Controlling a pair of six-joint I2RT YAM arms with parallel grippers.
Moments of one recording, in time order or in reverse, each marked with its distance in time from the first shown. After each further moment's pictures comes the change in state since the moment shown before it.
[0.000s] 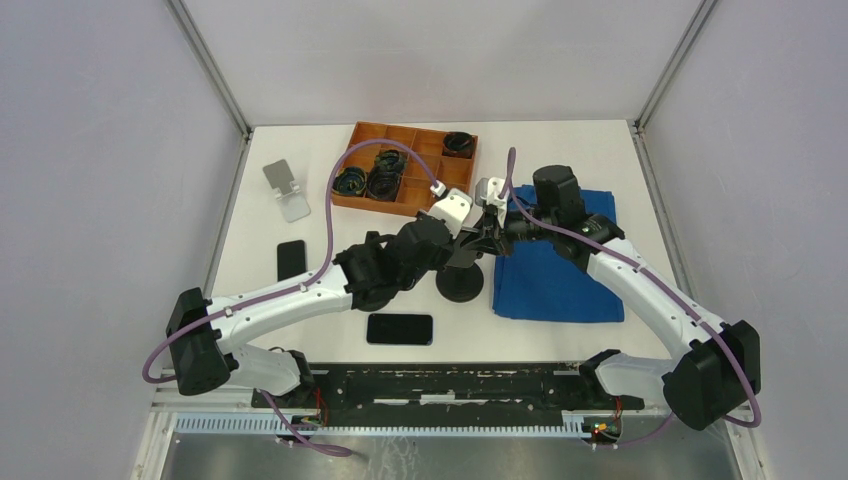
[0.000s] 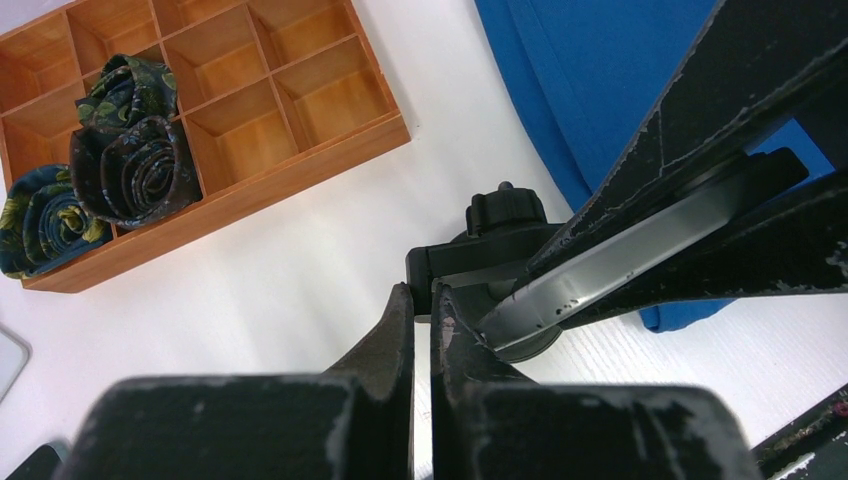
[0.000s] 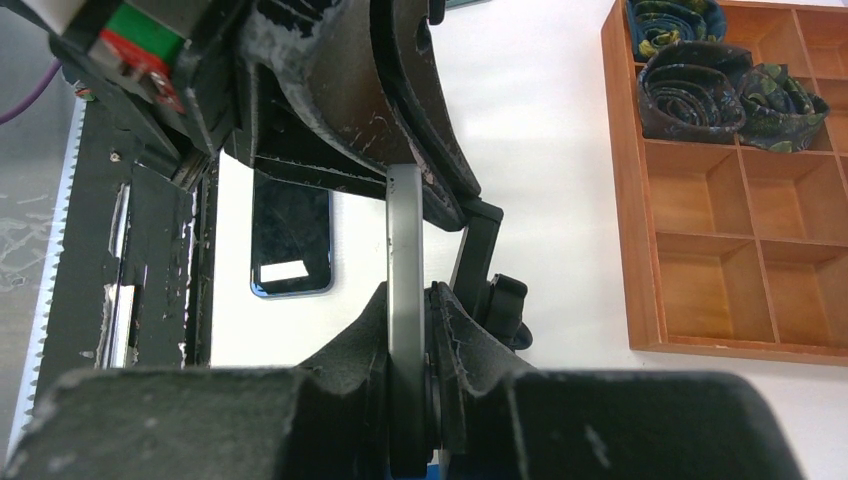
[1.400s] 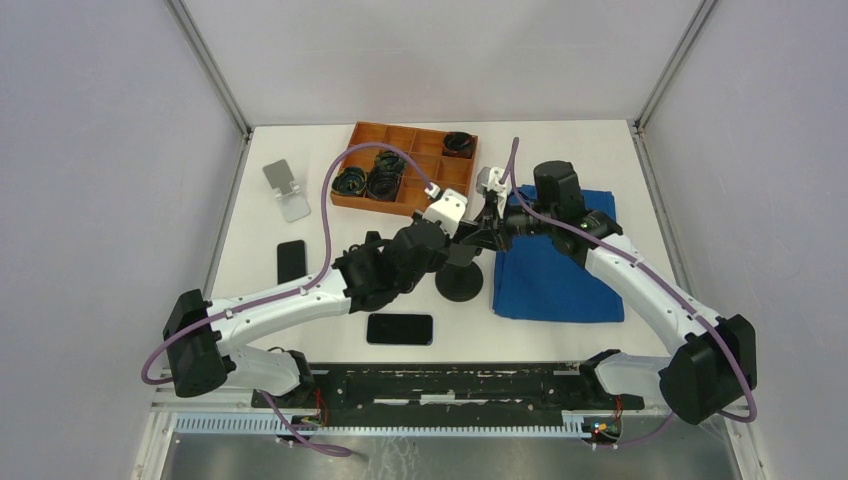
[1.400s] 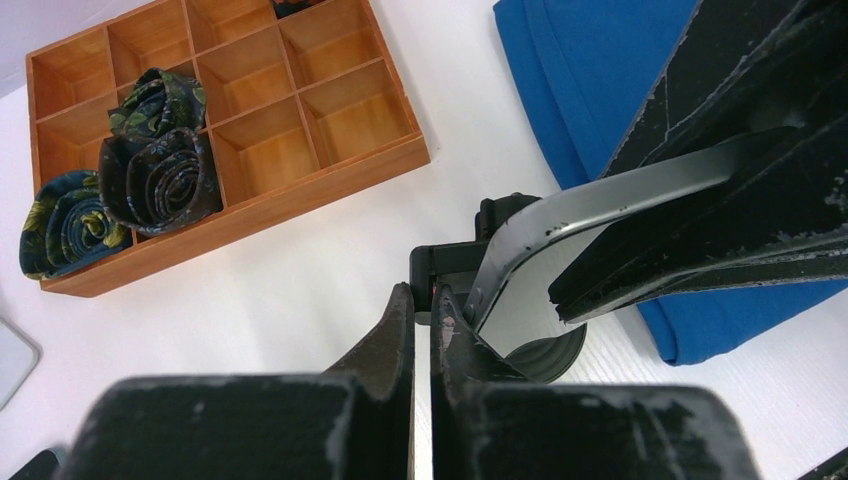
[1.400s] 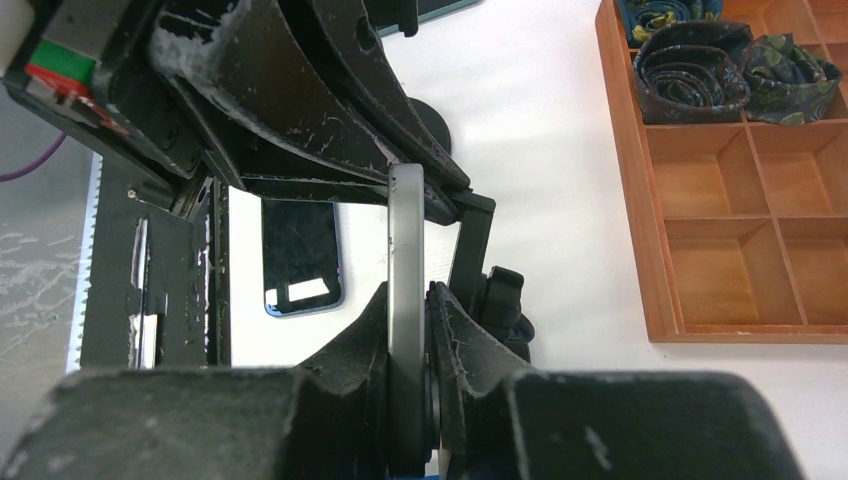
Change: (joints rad) left arm 0.005 -0.019 -0.063 0.105 -0.054 0.014; right arm -0.019 0.029 0.010 0.041 0.005 0.124
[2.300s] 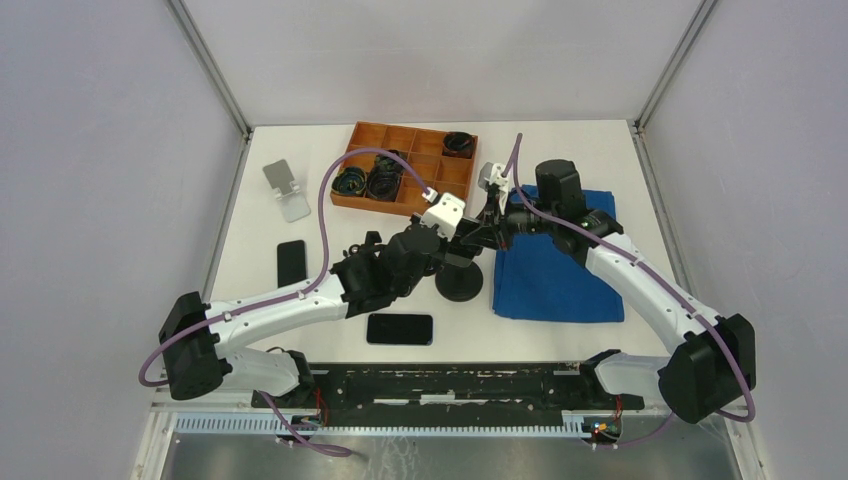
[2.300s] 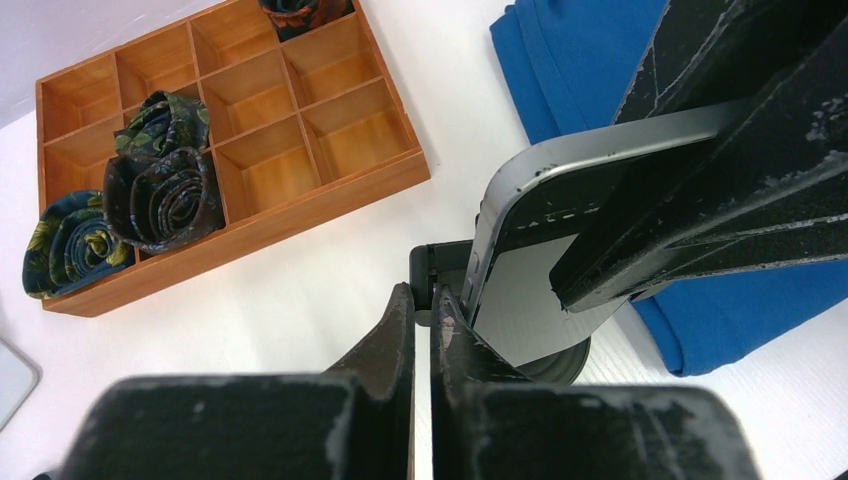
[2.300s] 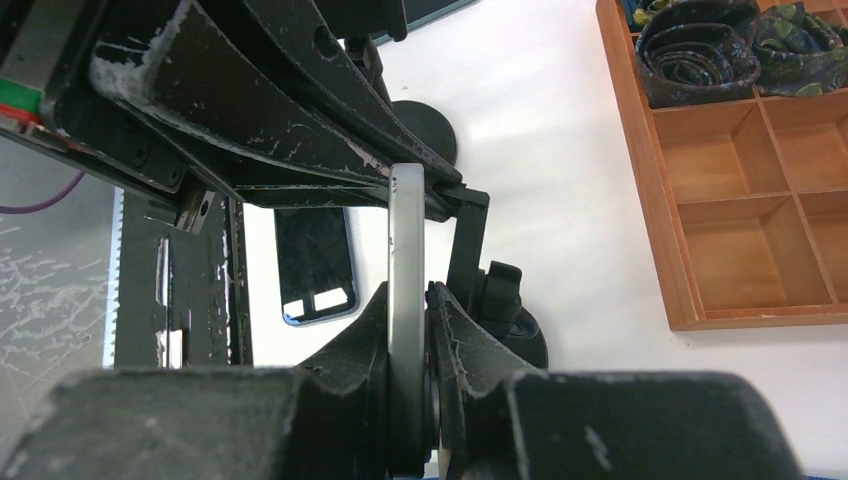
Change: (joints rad) left arm 0.002 -0.026 -0.065 0.100 0.000 0.047; right arm -0.015 0.005 0.001 0.007 0.000 0.071
